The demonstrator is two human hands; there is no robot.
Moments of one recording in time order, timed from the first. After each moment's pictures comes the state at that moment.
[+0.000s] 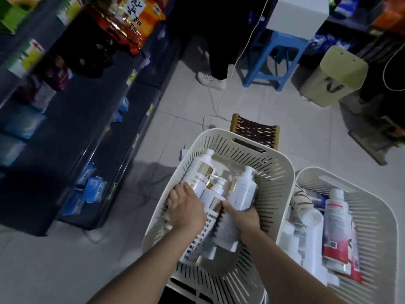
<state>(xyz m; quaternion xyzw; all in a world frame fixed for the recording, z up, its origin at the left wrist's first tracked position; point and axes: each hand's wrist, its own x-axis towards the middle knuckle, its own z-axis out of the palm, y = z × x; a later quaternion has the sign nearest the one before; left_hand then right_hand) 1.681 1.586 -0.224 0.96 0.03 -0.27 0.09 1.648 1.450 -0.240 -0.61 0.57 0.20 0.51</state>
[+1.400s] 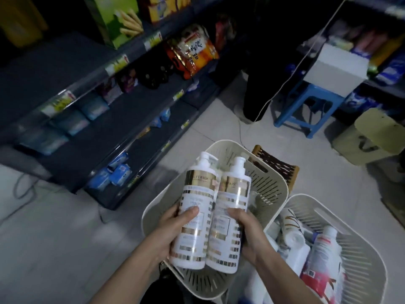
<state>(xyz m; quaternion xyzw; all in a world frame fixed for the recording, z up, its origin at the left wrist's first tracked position) 1.593 1.611 -0.129 0.52 0.30 -0.27 0.75 1.620 1.413 -0.144 -0.53 0.26 0.31 0.75</state>
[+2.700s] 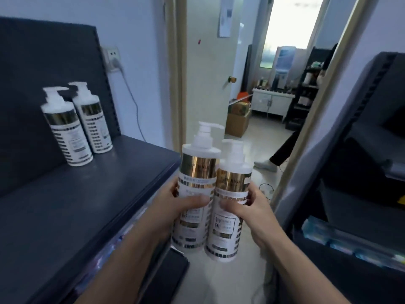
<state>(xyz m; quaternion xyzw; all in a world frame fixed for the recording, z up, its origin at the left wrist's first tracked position) 1.119 1.918 0.115 0.52 0.41 0.45 0.60 1.324 1.915 0.095 -0.50 -0.52 0.50 0.49</state>
